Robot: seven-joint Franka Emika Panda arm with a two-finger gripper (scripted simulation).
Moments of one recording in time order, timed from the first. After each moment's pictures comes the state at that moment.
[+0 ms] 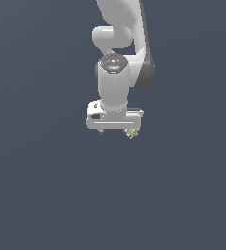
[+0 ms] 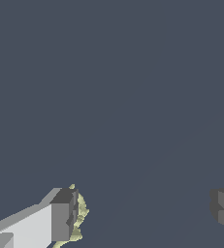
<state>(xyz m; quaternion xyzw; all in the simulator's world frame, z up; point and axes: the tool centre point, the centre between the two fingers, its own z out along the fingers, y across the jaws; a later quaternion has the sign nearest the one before) -0.004 0.005 0.178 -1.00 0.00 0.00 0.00</state>
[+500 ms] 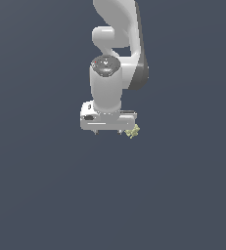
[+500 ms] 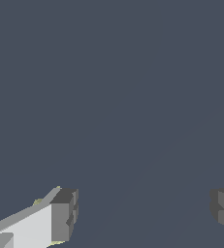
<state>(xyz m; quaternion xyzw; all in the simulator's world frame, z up) -0.002 -0.019 0.176 -1.00 0.00 0.01 -0.01</state>
